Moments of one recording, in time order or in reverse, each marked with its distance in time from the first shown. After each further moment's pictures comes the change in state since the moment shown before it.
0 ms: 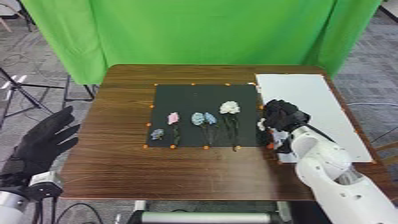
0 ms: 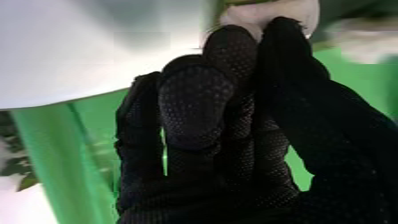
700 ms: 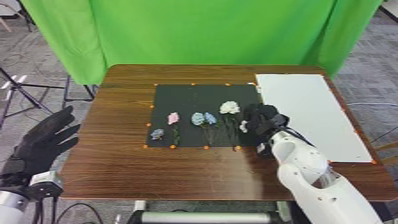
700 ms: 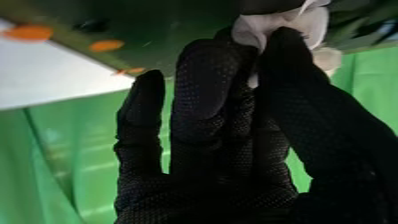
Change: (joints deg) left arm -0.2 0.0 0.1 0.0 0.0 0.0 -0.2; right arm 2.0 -3.3 -5.8 1.8 -7.3 1.6 -0.5
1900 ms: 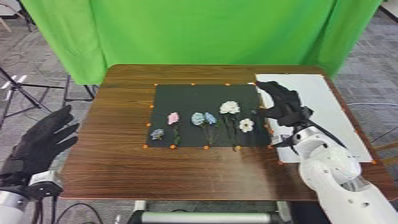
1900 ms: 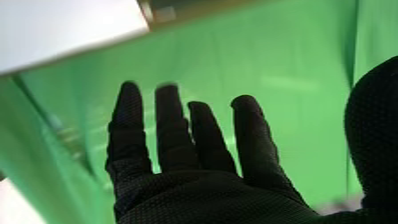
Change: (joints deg) left arm 0.0 0.1 0.2 0.0 0.1 0.8 0.9; right arm -6.9 0.3 13.4 -4.9 10.5 7.3 -12.3
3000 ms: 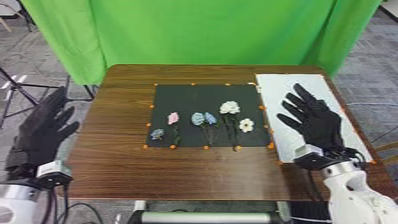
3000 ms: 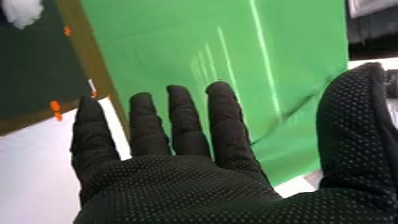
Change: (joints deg) left arm -4.0 -2.7 5.0 -2.6 1.6 3.6 5.7; right arm -16.6 -24.7 25.5 -8.9 69.9 -22.1 3.3
